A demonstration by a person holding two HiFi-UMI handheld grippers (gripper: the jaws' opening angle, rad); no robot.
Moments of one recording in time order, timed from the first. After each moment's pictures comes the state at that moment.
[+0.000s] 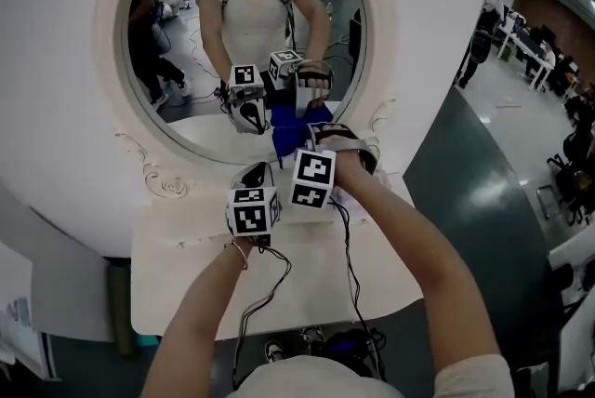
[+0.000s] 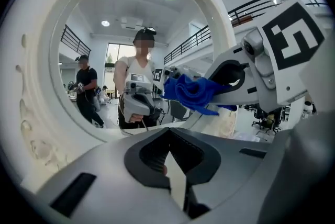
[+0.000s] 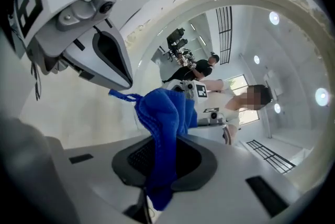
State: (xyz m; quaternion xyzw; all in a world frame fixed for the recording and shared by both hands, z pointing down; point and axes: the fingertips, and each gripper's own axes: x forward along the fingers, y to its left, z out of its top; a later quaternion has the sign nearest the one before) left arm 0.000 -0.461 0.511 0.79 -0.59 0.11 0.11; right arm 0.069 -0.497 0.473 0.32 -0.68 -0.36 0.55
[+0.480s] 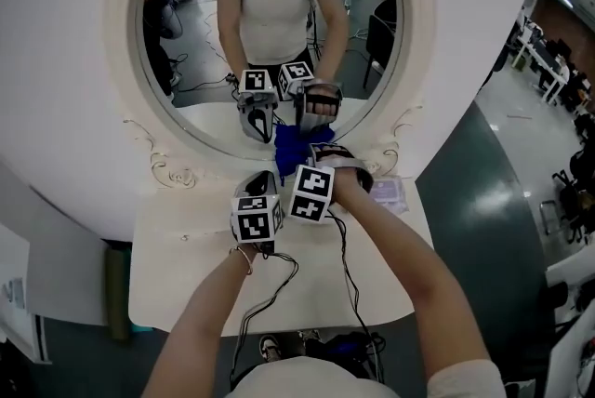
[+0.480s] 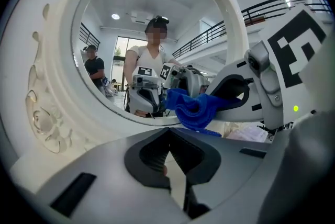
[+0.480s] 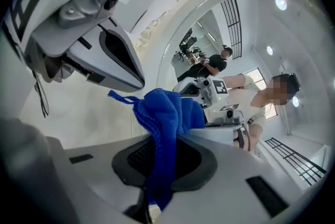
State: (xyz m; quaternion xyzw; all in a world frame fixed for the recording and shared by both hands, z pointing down) left arm -0.022 -0.462 0.544 0.77 -0.61 0.11 0.16; right arm 0.042 -0.492 0.535 0.26 -0.72 -0.31 0.57
